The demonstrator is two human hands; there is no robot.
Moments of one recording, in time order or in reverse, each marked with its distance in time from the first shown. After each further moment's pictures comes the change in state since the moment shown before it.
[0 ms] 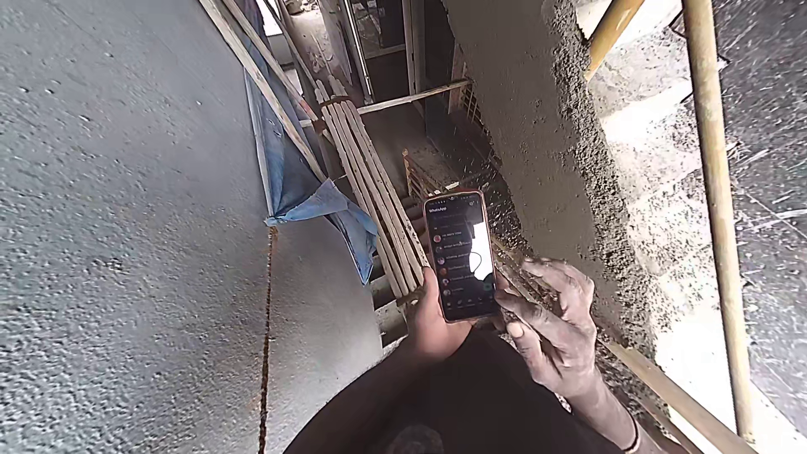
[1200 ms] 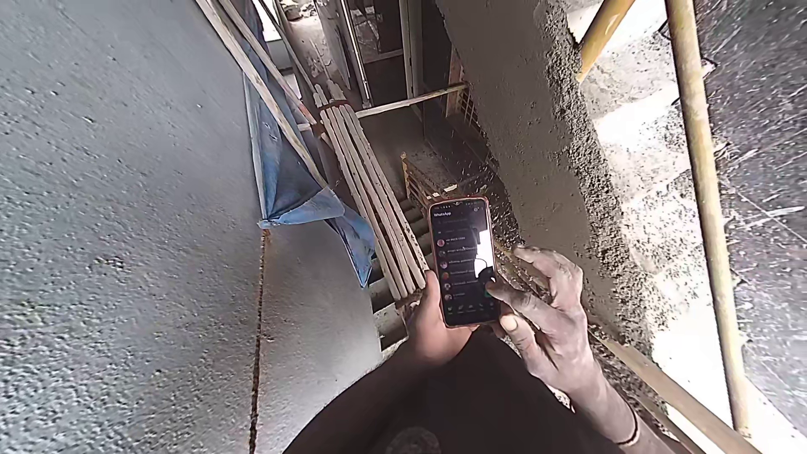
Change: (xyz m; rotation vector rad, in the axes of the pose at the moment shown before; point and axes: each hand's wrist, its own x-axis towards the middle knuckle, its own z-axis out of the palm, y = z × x) left_hand -0.011 -0.006 0.008 -0.015 0.032 0.021; right_hand 0.007 -0.008 -0.005 -0.006 -0.077 0.015
